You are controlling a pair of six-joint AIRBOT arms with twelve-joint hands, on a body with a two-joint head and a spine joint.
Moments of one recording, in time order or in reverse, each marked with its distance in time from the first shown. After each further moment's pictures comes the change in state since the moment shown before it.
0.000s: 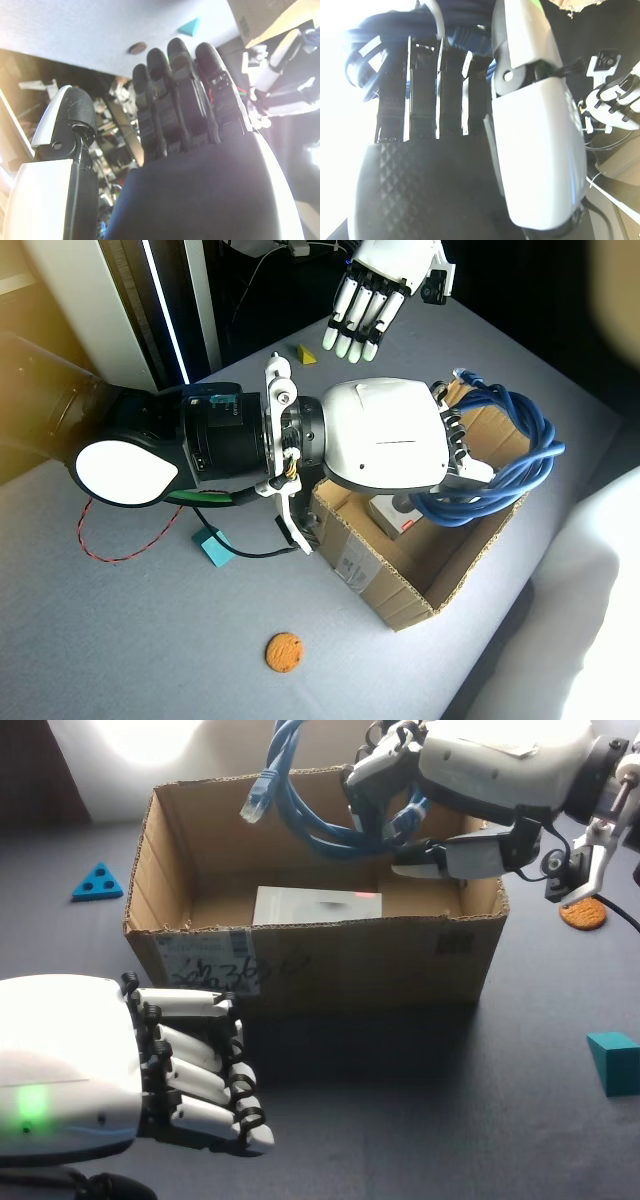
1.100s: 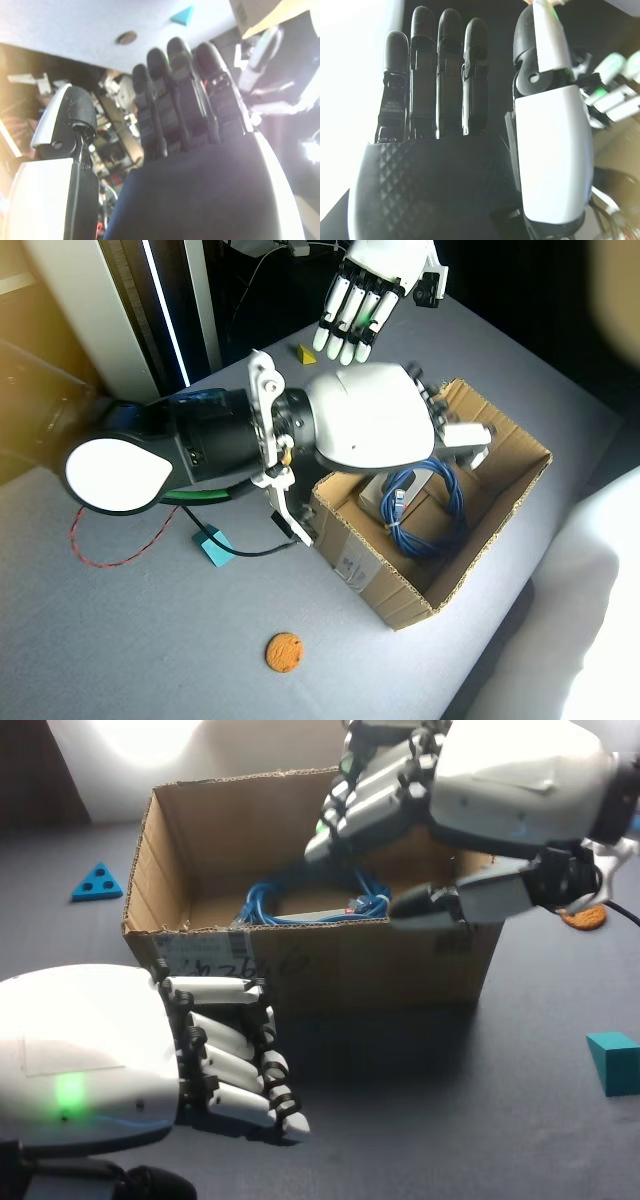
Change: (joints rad) left arm -0.056 -0.026 -0.023 -0.028 0.048 -0.003; right arm -0.005 0.036 0.008 -0.349 0.215 0.262
